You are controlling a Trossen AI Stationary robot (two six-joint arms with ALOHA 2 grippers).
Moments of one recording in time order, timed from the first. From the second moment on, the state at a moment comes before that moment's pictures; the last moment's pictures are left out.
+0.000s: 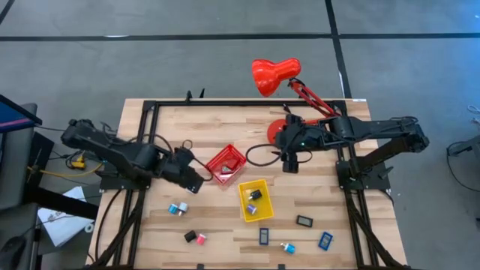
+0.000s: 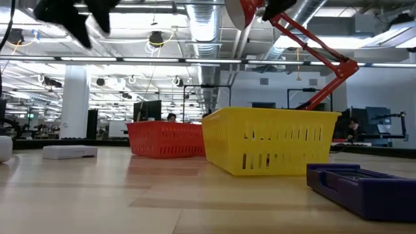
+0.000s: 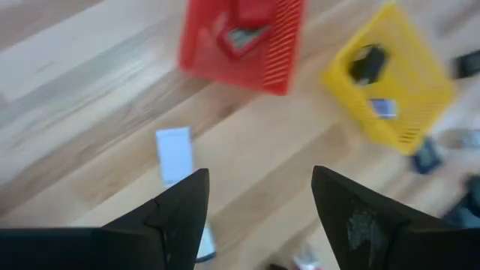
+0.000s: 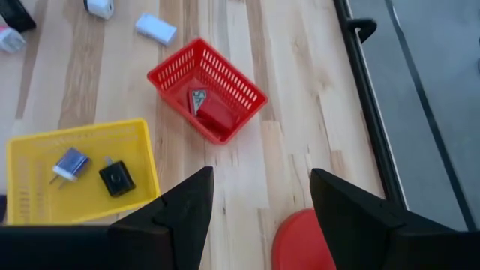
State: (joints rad) left arm -0.35 1.28 1.17 -1.10 -0.28 -1.34; right arm 0.10 1.36 1.45 -0.95 0.31 -0.03
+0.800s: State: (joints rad) left arm -0.23 1.29 0.67 -0.69 -0.11 -1.46; right arm 0.09 1.36 1.45 -0.93 0.32 0.02
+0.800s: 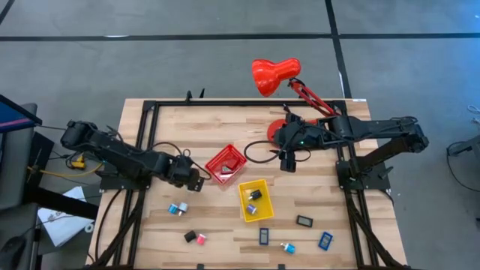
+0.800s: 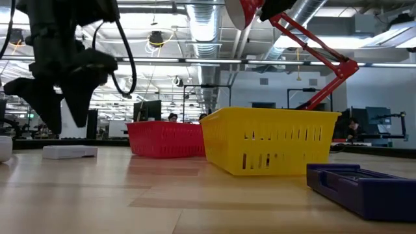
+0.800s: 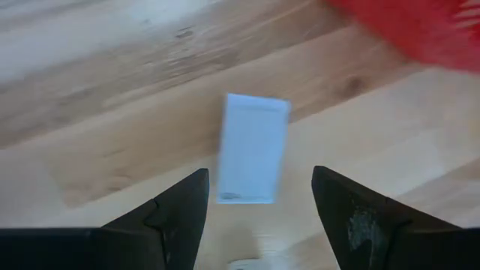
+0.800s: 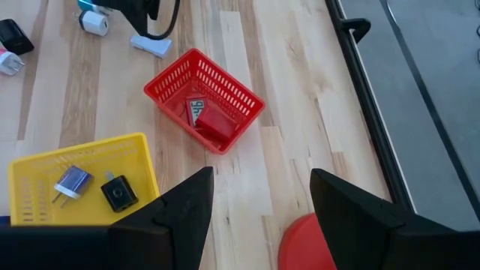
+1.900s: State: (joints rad) left arm -0.14 1.49 0.66 -0.60 -0.03 -1.23; right arm 0.09 1.36 1.45 -0.93 0.32 0.02
